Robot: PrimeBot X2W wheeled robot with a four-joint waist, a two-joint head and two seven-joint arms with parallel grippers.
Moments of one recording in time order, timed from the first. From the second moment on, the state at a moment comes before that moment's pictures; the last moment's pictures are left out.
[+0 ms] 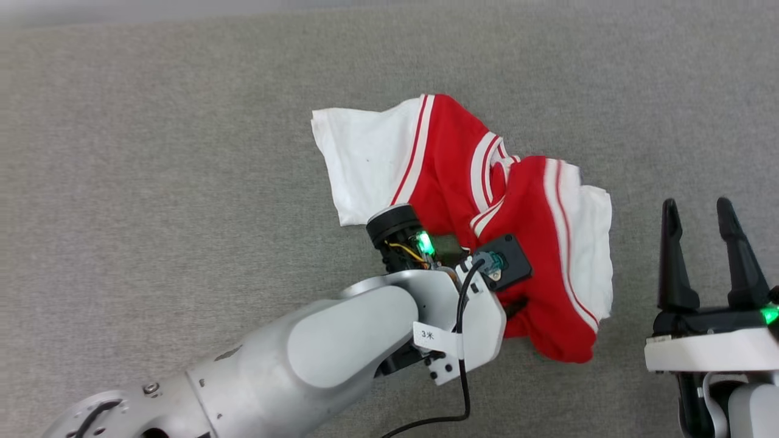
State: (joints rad) left arm -0.96 0.23 -1.28 0.35 -0.67 -0.13 0.28; right arm -0.12 -0.05 -0.11 -0.04 0.18 0.13 -0.26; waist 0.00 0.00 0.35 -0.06
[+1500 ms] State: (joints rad) left arm -0.18 0.31 -0.37 0.12 -0.36 0.23 -0.26; right arm 0.08 -0.05 -0.11 0.00 0.16 0.13 -0.26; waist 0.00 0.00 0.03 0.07
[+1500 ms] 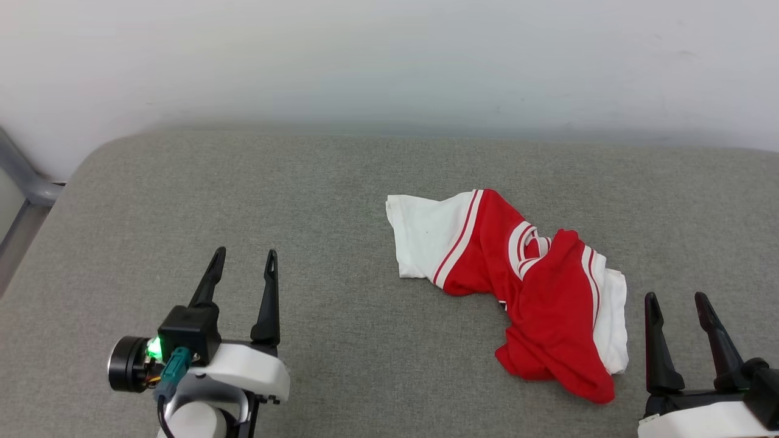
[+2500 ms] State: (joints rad) left arm -0.01 0.08 -0.07 0.17 -0.13 -0.01 -0.26; right arm 0.13 -0.05 -0.09 0.03 0.19 0.13 -0.26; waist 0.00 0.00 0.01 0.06
